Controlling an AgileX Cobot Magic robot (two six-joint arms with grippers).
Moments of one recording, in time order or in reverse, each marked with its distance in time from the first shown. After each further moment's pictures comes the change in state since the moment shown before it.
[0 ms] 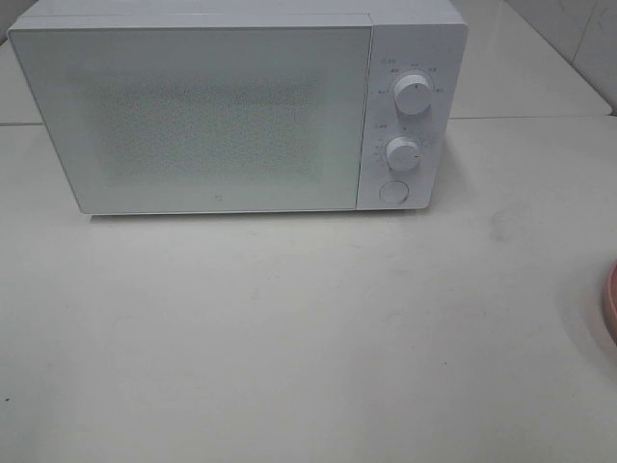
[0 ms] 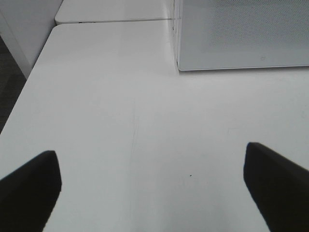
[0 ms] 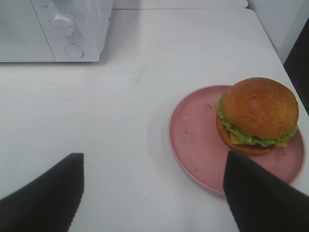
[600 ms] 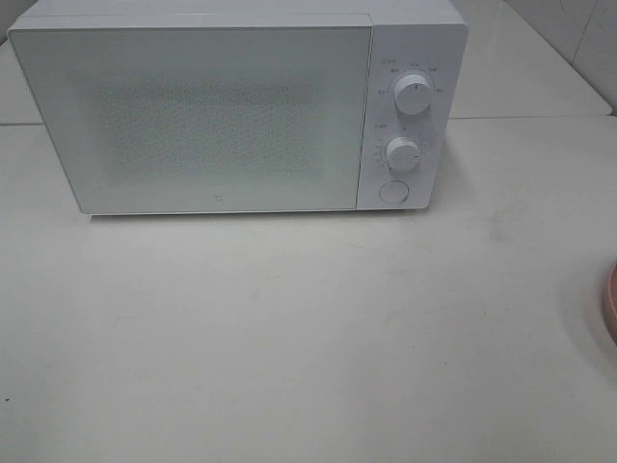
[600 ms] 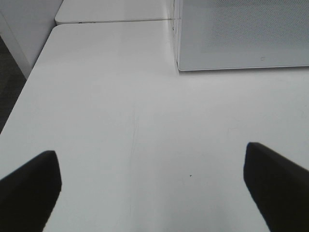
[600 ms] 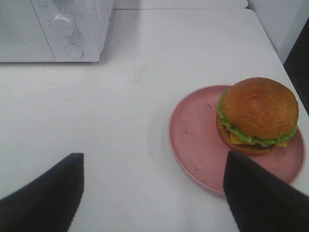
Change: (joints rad) left arm 0.000 -0.001 0.000 0.000 0.000 0.000; right arm 0.000 0.000 0.000 0.000 0.000 0.000
